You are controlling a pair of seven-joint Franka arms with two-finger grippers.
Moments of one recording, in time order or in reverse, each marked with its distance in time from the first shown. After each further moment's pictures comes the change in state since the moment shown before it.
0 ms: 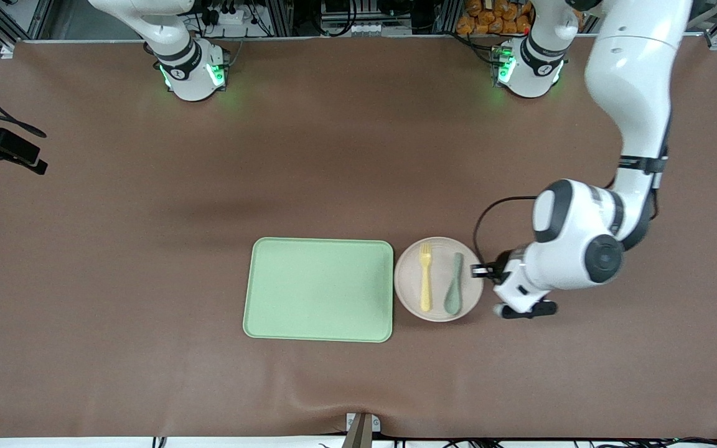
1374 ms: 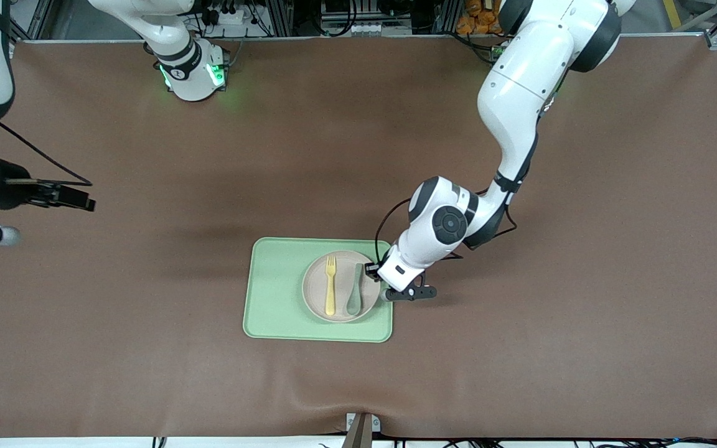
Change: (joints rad) left arm -0.289 0.252 0.002 0.041 -0.043 0.536 -0.175; right arm 0.004 0.212 0.013 -0.002 0.125 0.045 0.000
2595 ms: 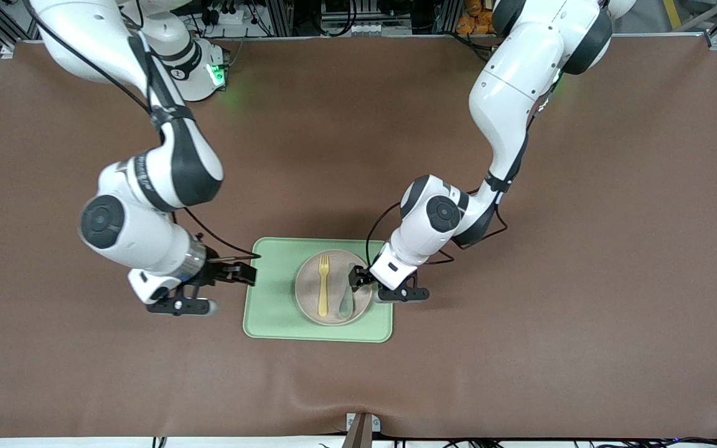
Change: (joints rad) left arm -0.015 -0.006 0.014 0.045 -0.001 0.134 -0.001; right arm 0.365 0.391 0.024 0.185 0.042 0.482 0.255
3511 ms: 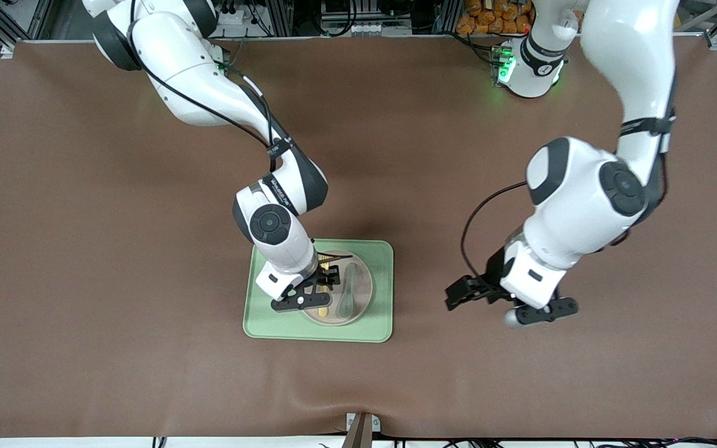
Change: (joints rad) left arm 0.270 -0.382 0.014 0.006 0.113 -0.518 0.007; right arm 0.210 0.302 -0.010 0.134 -0.193 0.221 0.126
